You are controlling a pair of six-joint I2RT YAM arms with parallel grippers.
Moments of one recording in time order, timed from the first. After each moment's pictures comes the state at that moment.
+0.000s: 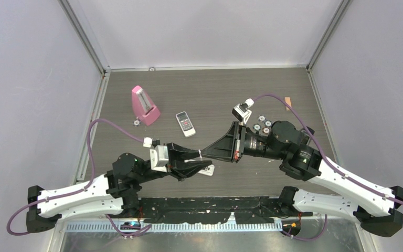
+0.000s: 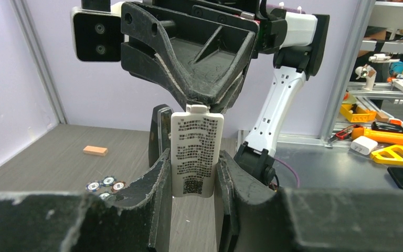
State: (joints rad) left arm -1.25 0.67 0.59 0.45 0.14 -0.04; right arm 1.05 0.86 0.99 -0.06 -0.35 1.37
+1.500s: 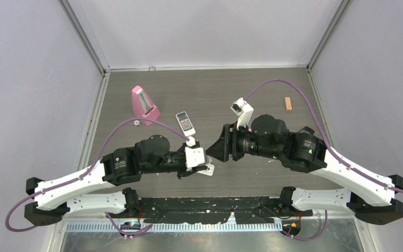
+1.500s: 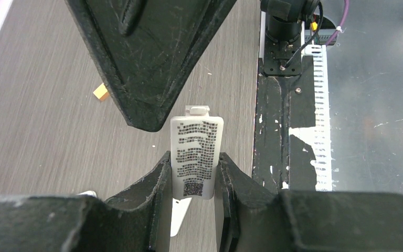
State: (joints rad) left arm -1.25 0.89 1.03 -0.51 0.12 0.24; right arm 1.14 1.00 1.30 -0.71 0.03 0.75
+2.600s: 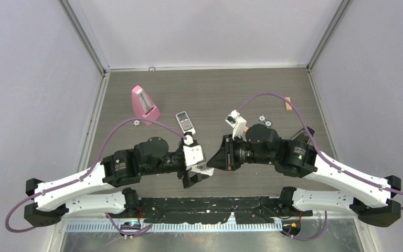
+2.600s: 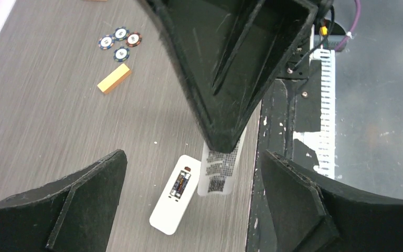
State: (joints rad) left arm -1.25 0.89 1.01 -0.48 0.09 0.20; right arm 1.14 0.96 1.13 -0.61 -0.11 0.84
